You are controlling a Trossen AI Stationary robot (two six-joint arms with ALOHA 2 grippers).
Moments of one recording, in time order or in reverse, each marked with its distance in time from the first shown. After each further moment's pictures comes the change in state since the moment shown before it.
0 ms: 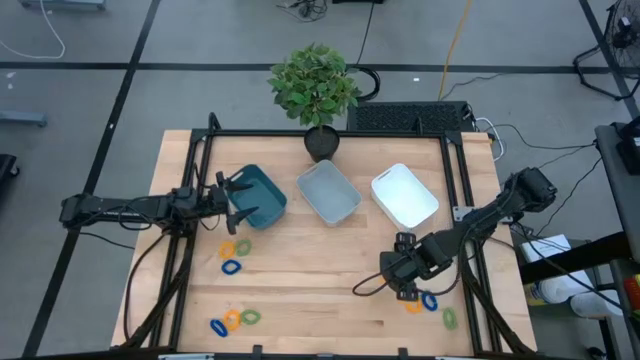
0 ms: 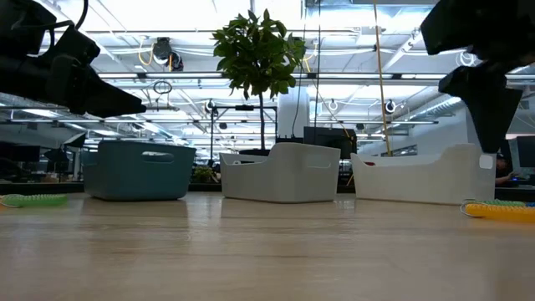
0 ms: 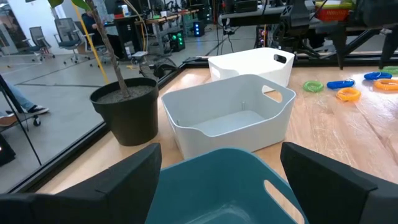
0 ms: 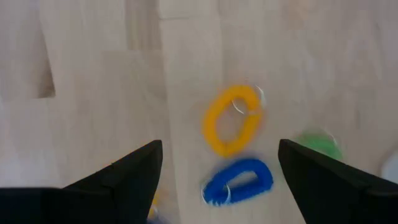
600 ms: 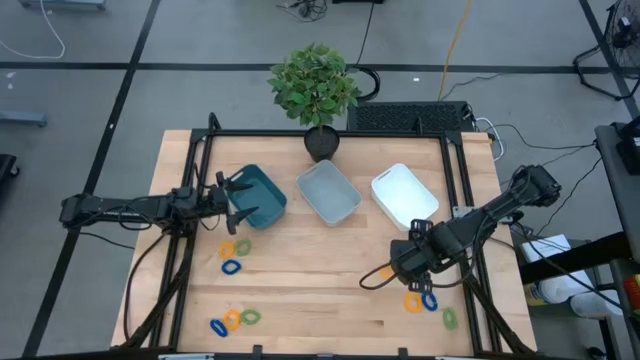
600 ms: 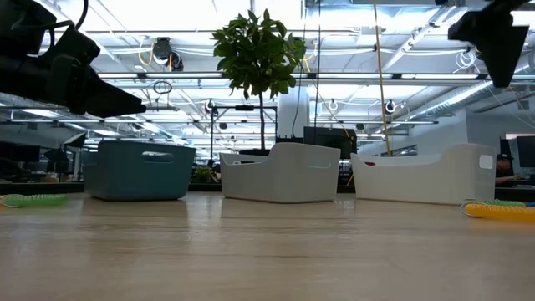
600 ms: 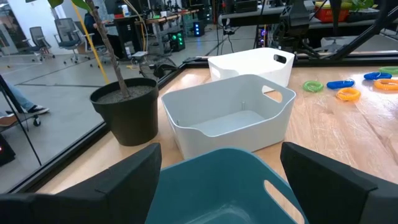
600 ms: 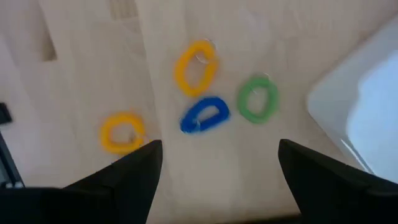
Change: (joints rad) left arm 0.000 0.000 0.000 0.000 0.000 0.000; right arm -0.016 -0.060 0.234 -0.447 0.003 0.044
